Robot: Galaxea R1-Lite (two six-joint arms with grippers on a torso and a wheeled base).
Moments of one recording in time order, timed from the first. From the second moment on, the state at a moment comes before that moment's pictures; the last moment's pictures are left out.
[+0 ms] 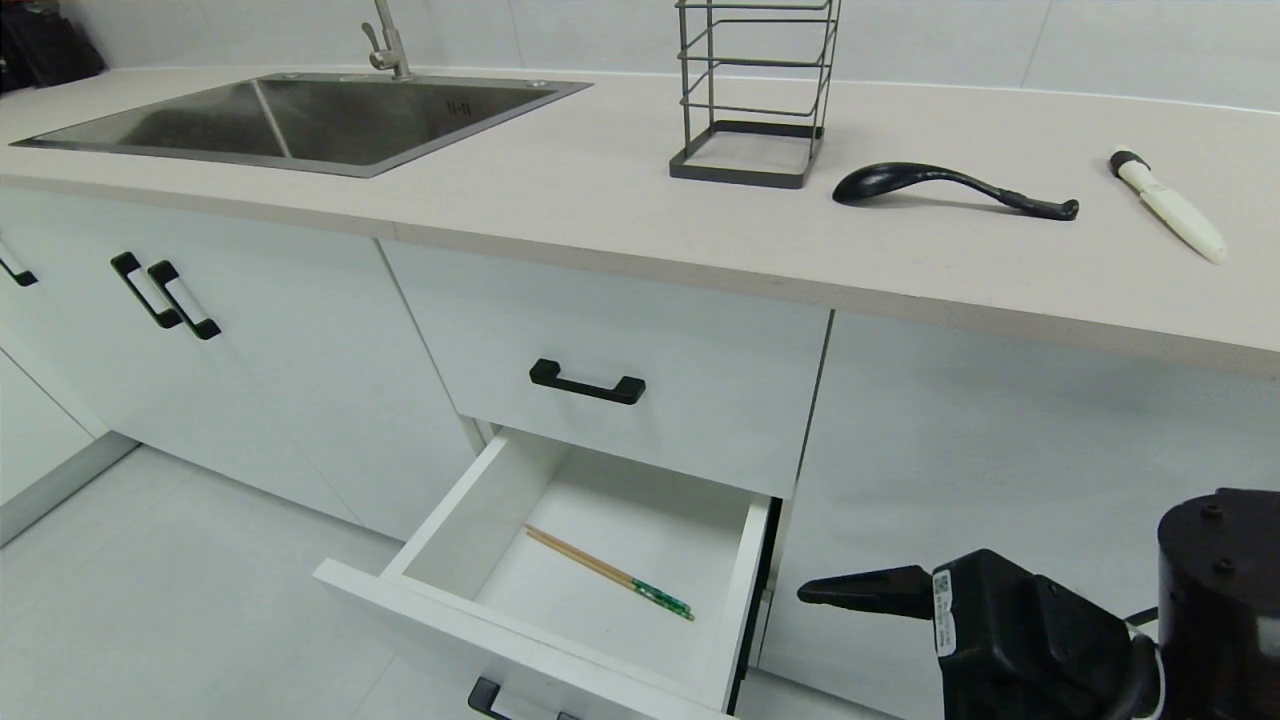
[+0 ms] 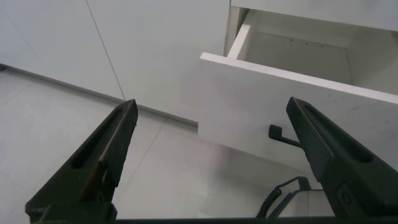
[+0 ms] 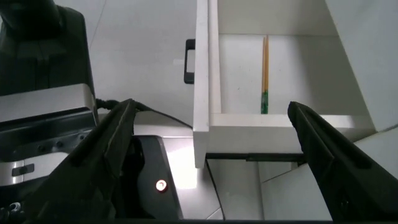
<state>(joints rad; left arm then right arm) 0.00 0.00 0.00 0.00 0.02 -0.03 0.94 1.46 -0.45 -0.69 0.22 -0.29</state>
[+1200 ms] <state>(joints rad) 0.00 0.00 0.00 0.00 0.02 -0.03 0.98 1.47 -0.67 -0.41 0.21 -0.29</state>
